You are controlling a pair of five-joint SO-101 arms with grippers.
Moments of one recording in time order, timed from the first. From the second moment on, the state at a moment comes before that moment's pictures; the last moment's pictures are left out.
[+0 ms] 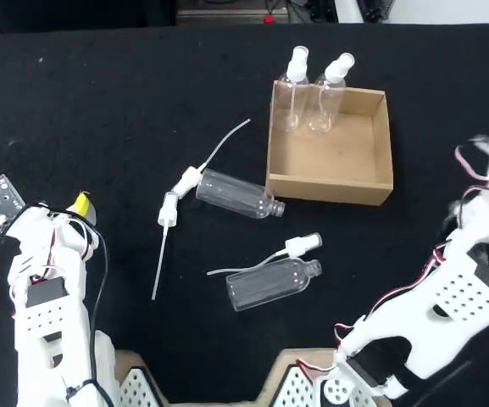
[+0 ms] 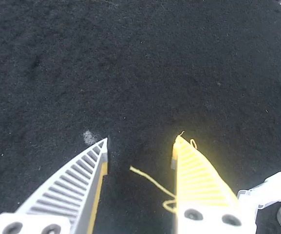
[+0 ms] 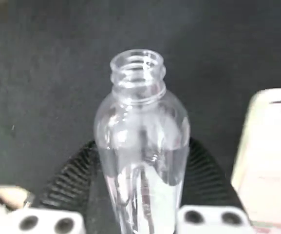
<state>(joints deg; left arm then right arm) -23.9 -60.1 83.5 19.8 18.4 48.1 36.3 -28.5 99.1 45.1</state>
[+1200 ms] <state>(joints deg) -23.9 -60.1 83.5 19.8 18.4 41.6 -29.7 69.5 2.4 13.8</state>
